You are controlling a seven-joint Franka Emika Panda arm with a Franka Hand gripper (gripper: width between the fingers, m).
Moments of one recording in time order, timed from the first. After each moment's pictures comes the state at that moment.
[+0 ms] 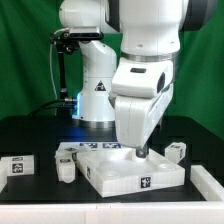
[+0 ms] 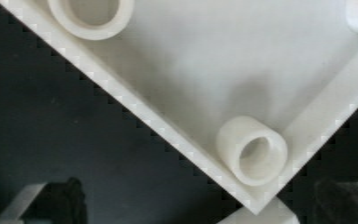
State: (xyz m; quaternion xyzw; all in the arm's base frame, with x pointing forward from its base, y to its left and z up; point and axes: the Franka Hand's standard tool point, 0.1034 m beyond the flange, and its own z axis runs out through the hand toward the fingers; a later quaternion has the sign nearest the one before) arm 0.560 0.048 0.083 -0.85 -0.52 0.08 0.09
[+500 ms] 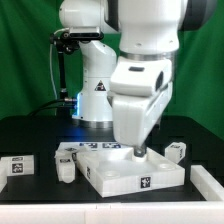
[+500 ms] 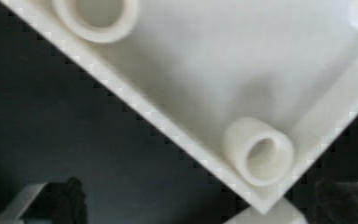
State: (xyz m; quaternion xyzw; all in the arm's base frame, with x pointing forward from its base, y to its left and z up) arm 0.566 0.032 0.095 -0.86 -0.50 0.05 0.07
